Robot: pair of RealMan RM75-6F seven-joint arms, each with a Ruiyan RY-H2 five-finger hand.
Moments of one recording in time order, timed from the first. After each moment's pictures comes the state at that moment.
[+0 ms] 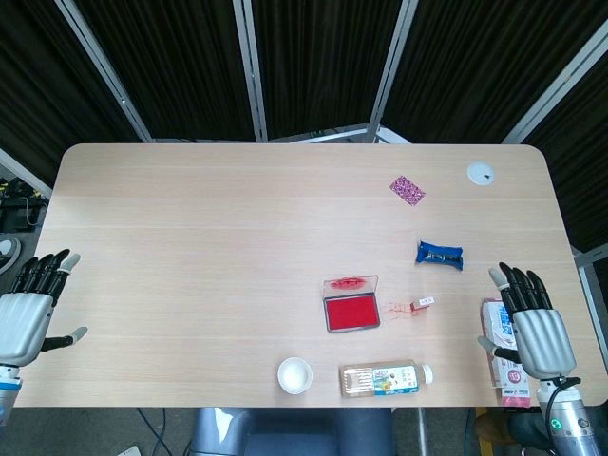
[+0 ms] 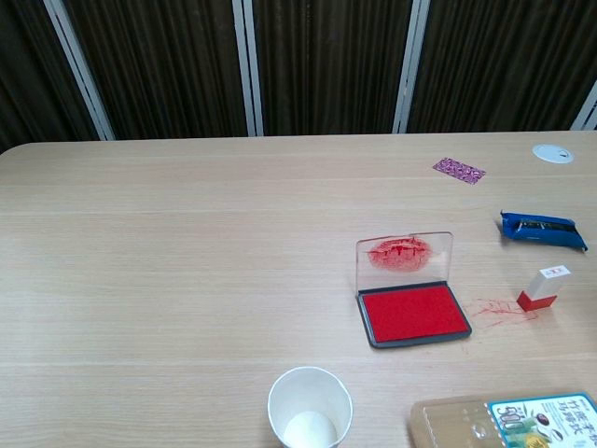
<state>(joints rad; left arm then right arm) -0.16 -0.98 -0.02 -1.89 1.44 1.40 0.23 0.17 -1.20 -0.02 -1.59 -1.54 1.55 -0.05</state>
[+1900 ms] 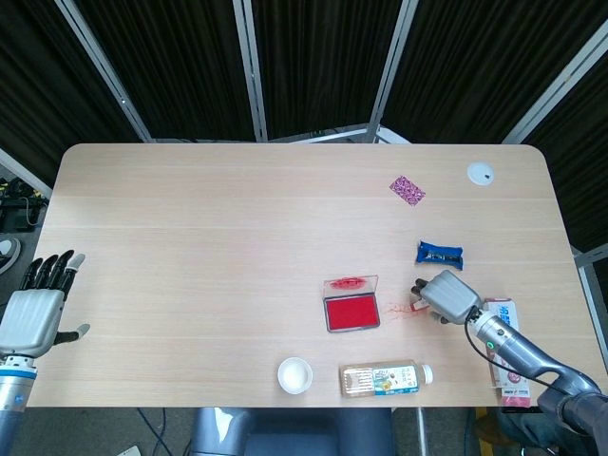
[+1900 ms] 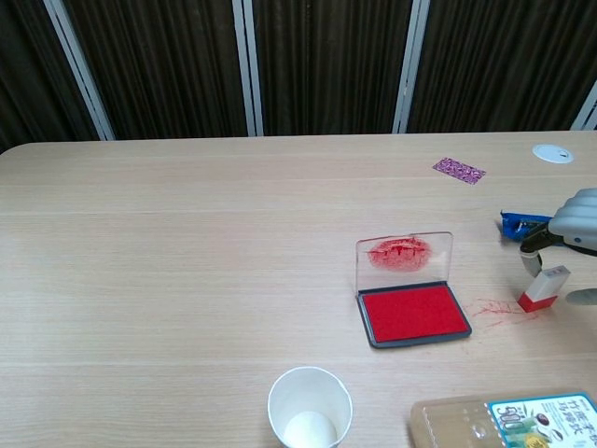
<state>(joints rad) -0.20 -1.07 -0.05 -1.86 1.30 1.35 0.40 0.60 -1.50 -0.15 -0.80 -1.84 1.10 0.26</state>
